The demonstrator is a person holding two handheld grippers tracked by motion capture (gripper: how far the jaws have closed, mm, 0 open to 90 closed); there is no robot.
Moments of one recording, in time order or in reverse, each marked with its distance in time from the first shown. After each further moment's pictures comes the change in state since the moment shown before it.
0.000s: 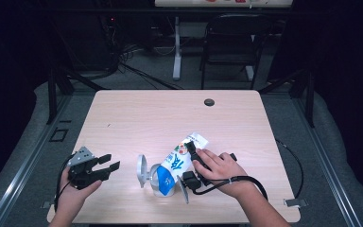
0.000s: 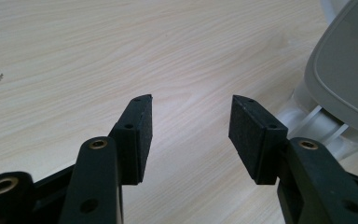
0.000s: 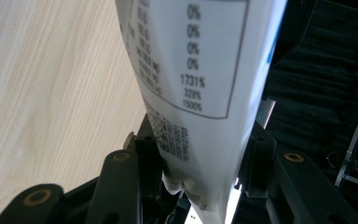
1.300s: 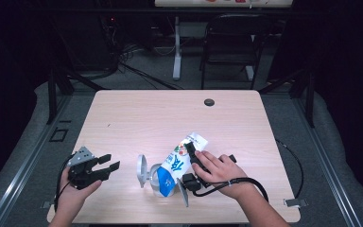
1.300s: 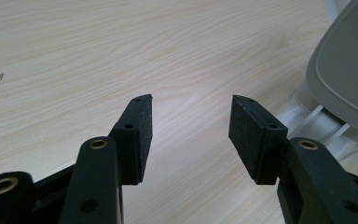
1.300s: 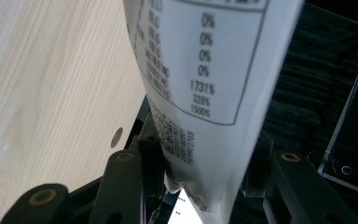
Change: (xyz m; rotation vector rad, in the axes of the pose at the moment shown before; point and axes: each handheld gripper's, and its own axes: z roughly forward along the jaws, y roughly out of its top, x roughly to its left) left arm 0.000 -0.001 0.001 -0.003 0.003 -0.006; right arm 0.005 0.003 -0.002 0.007 -0.053 -0.032
